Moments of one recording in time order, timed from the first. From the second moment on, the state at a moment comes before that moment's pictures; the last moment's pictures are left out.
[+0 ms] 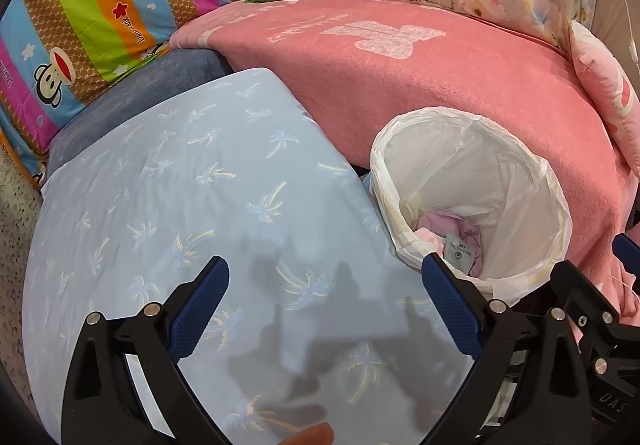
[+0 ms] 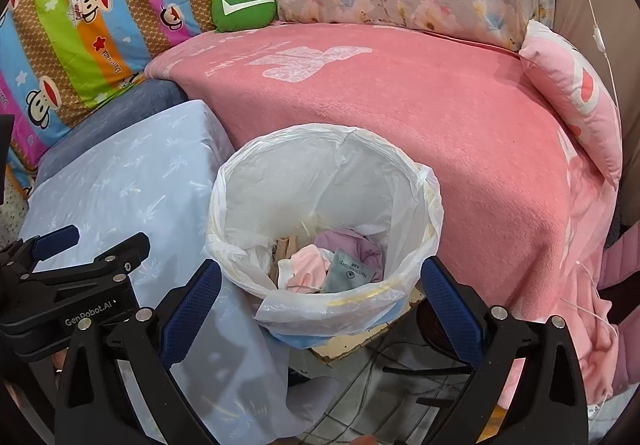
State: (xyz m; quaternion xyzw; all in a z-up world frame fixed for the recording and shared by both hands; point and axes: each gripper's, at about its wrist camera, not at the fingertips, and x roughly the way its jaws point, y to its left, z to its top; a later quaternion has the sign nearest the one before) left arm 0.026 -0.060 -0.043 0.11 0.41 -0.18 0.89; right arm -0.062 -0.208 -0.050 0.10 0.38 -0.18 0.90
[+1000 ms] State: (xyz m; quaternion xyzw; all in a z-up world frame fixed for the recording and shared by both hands) left arm 0.020 -0.053 -0.047 0.10 0.41 -0.15 0.89; right arm -0.067 -0.195 -0.058 0.07 0.39 -0.19 0.90
